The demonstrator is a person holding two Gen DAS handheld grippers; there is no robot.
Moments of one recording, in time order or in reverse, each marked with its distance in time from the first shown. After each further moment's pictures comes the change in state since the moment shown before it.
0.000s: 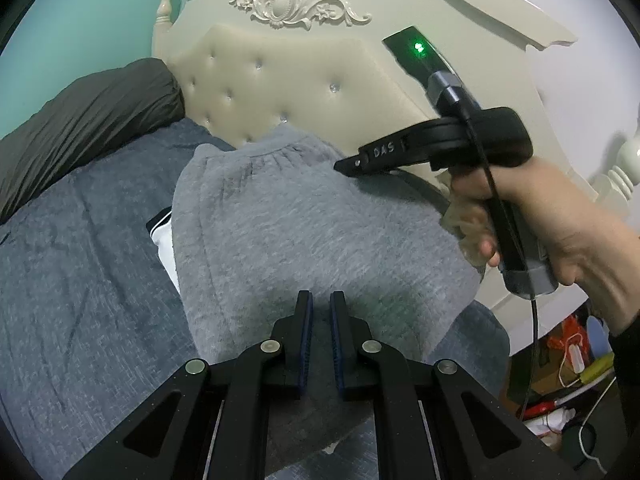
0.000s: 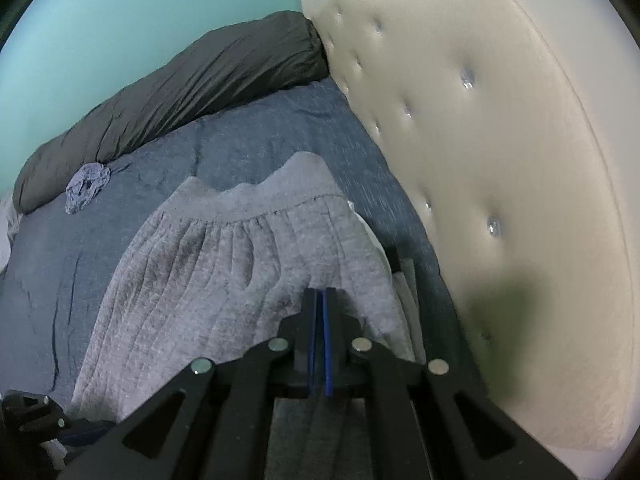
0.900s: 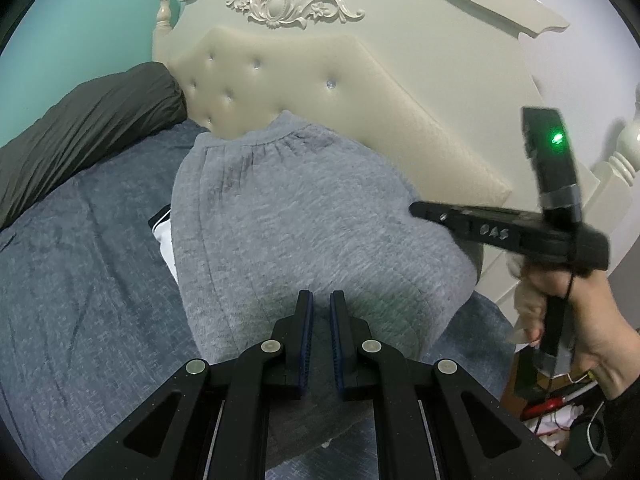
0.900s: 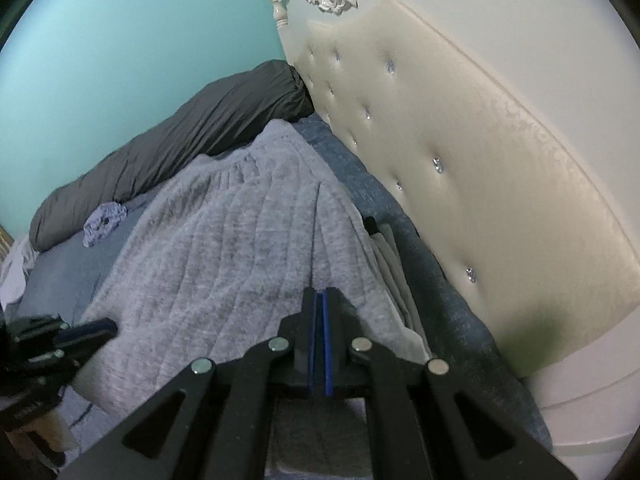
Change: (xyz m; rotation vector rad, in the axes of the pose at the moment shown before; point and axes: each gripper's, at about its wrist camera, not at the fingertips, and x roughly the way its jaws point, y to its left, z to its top) left arm -0.003 -0.009 -0.008 0.014 -0.003 0.034; right arm -0.053 -0.030 -0.111 0.092 -0.224 0.039
